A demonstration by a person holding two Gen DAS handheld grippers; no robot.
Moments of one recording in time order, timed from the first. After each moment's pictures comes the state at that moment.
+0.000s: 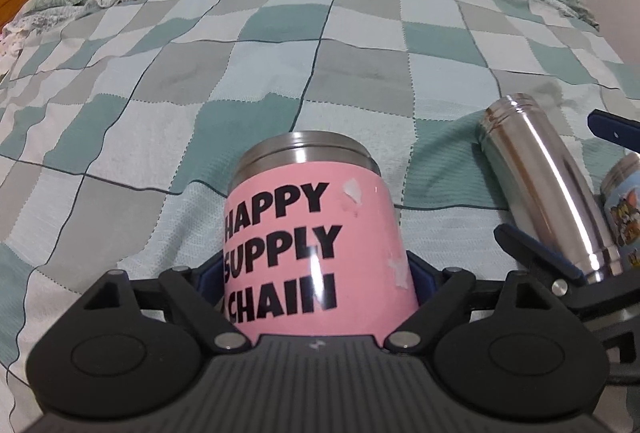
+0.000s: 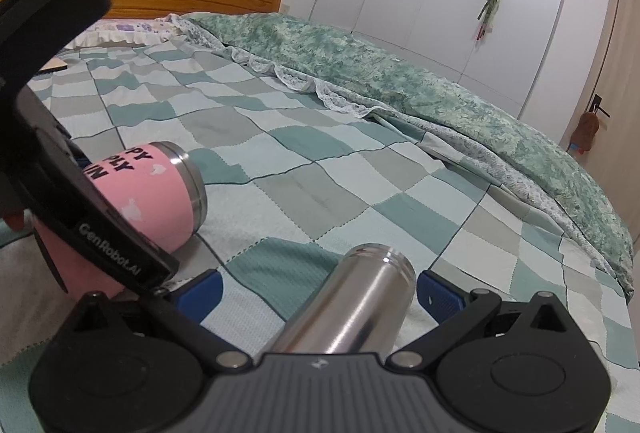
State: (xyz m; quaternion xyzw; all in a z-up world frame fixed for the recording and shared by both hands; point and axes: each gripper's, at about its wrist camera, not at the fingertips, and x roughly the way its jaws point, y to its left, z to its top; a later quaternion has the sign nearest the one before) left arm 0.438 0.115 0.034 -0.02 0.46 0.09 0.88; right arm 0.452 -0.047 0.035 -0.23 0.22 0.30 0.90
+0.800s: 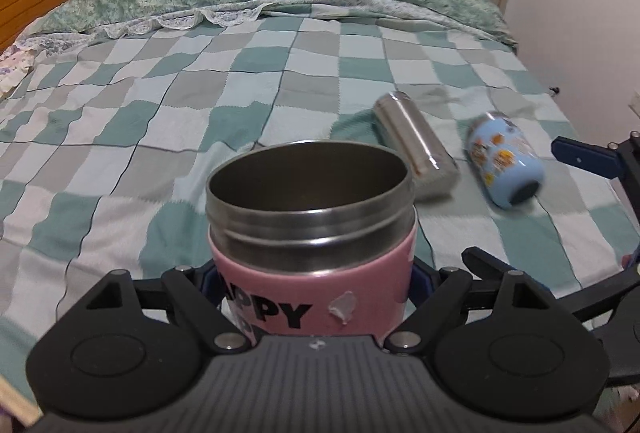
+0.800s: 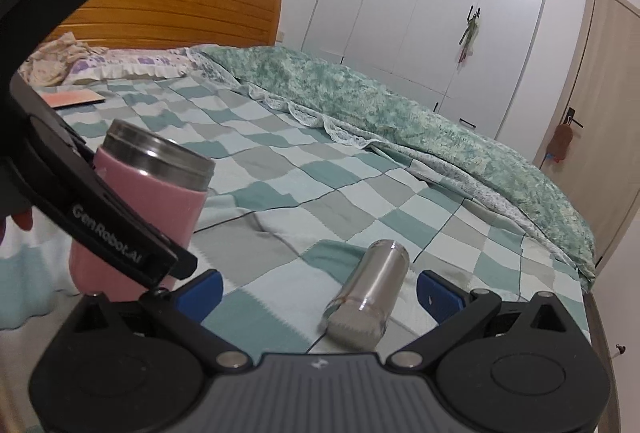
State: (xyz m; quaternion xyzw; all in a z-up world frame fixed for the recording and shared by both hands) left arm 0.258 0.080 0.123 -0.03 0.41 0.03 0.91; right arm 0.263 -0.090 0.117 -0.21 0.20 0.29 0.91
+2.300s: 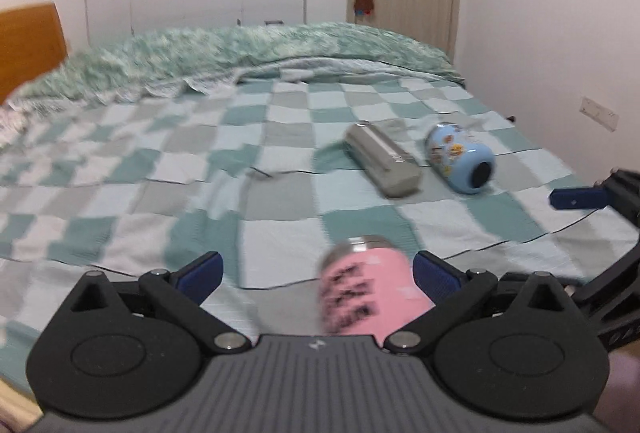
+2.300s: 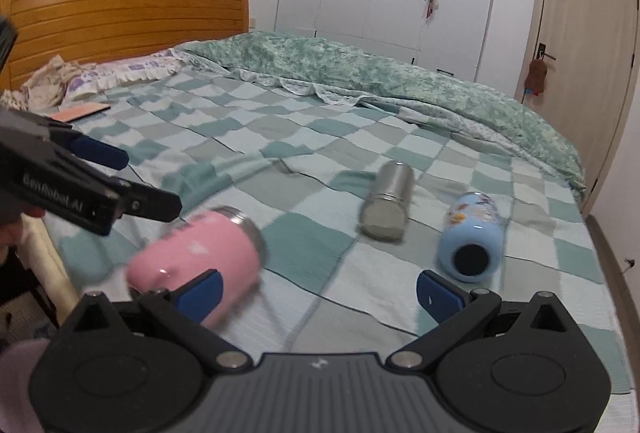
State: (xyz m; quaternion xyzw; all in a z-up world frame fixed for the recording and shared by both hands) left arm 0.156 0.100 0.102 0.02 0.29 -0.02 0.96; right arm 0.177 -0.113 0.101 -0.13 0.27 0.27 0.92
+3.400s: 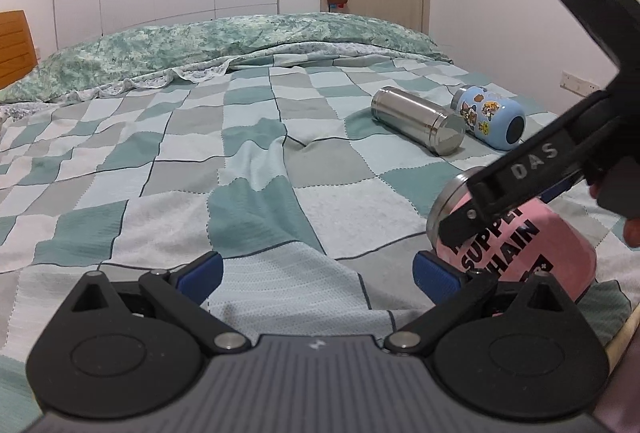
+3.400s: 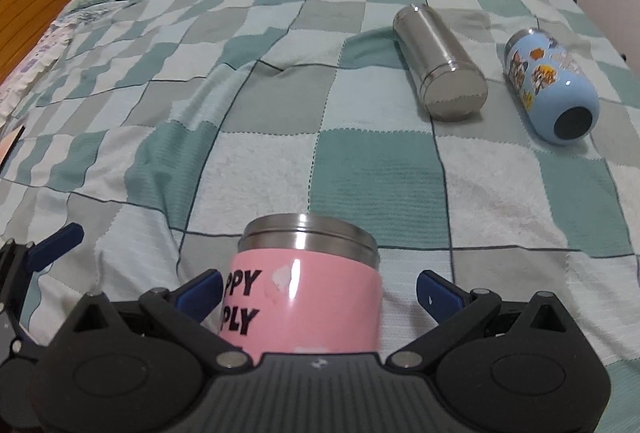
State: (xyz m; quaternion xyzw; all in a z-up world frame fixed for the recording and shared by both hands) left arm 0.182 0.194 0.034 0.03 0.28 -0.09 0.96; right arm 0.277 0.011 0.051 0.02 0.52 0.13 0.84
